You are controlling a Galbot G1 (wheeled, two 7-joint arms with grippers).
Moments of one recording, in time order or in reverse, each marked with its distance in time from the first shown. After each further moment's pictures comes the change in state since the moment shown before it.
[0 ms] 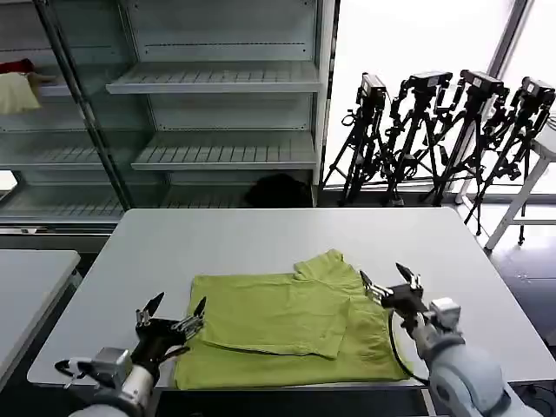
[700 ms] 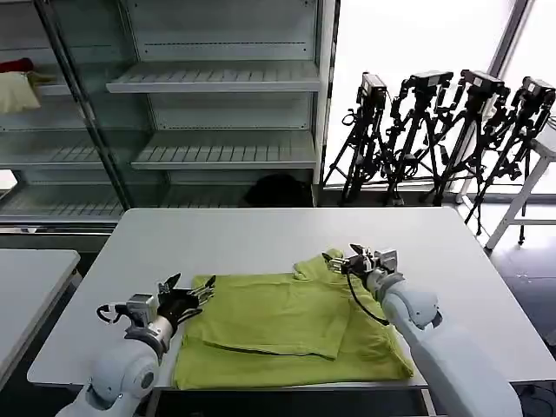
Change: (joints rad) left arm -0.297 -0.029 0.093 0.316 -0.078 0.058 0.053; right arm 0.301 0.142 -0.187 -0.380 -0.046 -0.067 -0.155
